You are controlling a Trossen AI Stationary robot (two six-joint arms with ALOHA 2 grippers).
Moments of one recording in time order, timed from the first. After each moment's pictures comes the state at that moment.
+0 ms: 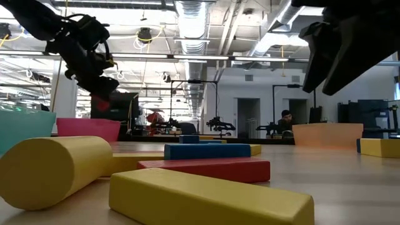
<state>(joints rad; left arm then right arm) 0.83 0.96 0.52 -0.11 -0.57 0.12 0.58 1.63 1.14 -0.80 0.47 0.50</state>
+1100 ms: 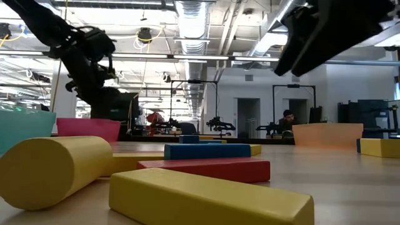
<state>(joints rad) 0.82 1.04 0.52 -0.19 -0.47 0.00 0.55 1.63 1.14 -0.59 0.52 0.31</state>
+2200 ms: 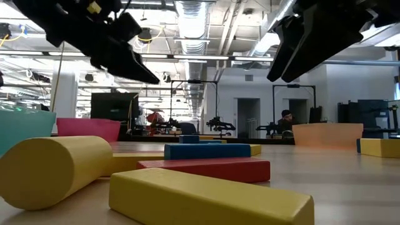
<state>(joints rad) 0.08 1.15 0.52 0.20 -0.14 0.27 0.50 1.63 1.14 -0.59 0.47 0.29</state>
